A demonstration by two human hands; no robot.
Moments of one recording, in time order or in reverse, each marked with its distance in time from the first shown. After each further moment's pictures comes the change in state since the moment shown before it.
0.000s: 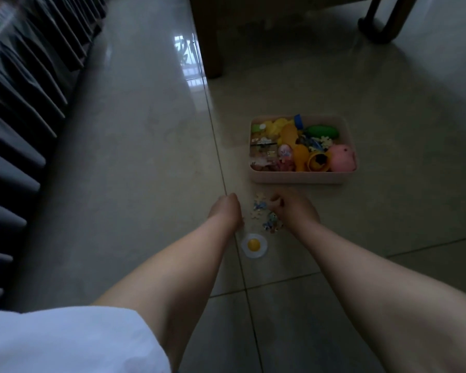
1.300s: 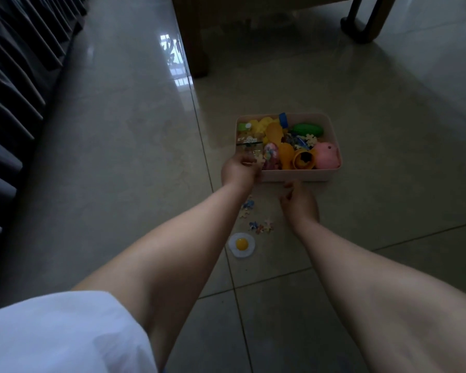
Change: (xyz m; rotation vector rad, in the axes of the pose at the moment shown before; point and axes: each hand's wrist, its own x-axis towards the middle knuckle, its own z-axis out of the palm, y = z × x) left_hand 0.010 0.075 -0.033 -1.099 0.219 0.068; right_hand -0.003 0.021 -0.011 0.171 0.287 0.184
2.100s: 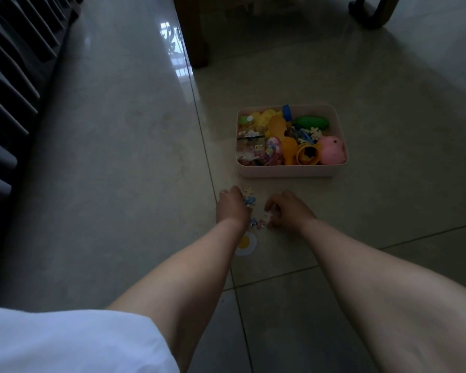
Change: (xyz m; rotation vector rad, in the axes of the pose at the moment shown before) left_hand -0.014 -0.078 -0.006 0.846 -0.014 -0.006; right_hand 0.006 0.013 0.012 -0.240 -0.526 -0.200
